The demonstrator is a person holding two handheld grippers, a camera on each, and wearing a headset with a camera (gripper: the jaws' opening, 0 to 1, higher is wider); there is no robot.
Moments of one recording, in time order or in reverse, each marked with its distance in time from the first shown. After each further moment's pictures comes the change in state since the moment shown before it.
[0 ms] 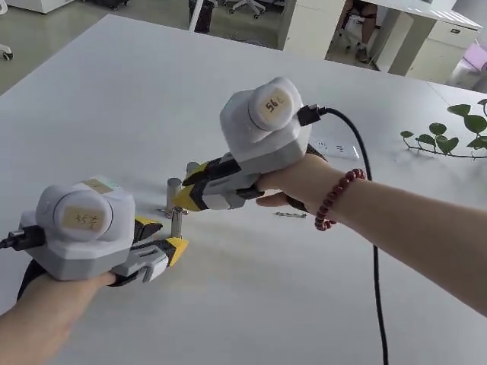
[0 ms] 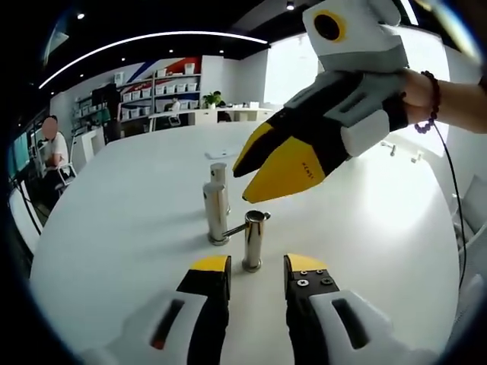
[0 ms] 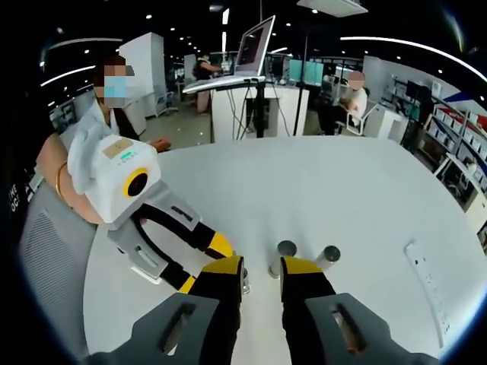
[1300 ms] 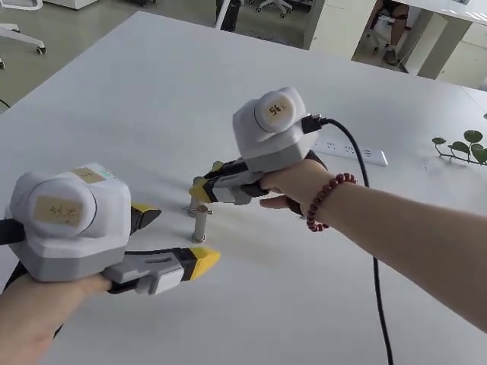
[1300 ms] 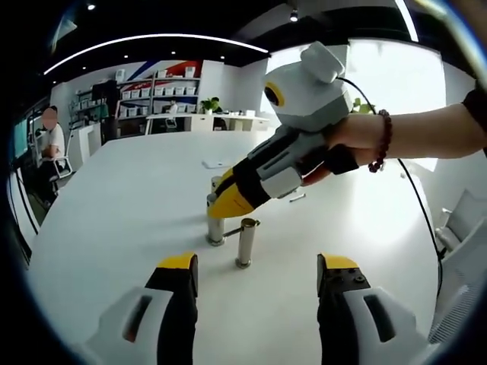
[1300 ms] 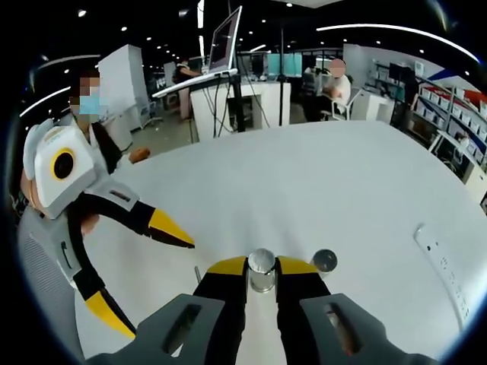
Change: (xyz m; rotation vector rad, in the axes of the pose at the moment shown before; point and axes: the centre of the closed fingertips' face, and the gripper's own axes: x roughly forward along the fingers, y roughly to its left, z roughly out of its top) left arm -0.030 -0.005 0.009 -0.068 -0.043 -0.055; right arm 0.042 -0.022 -0.010 0.120 0.010 -0.018
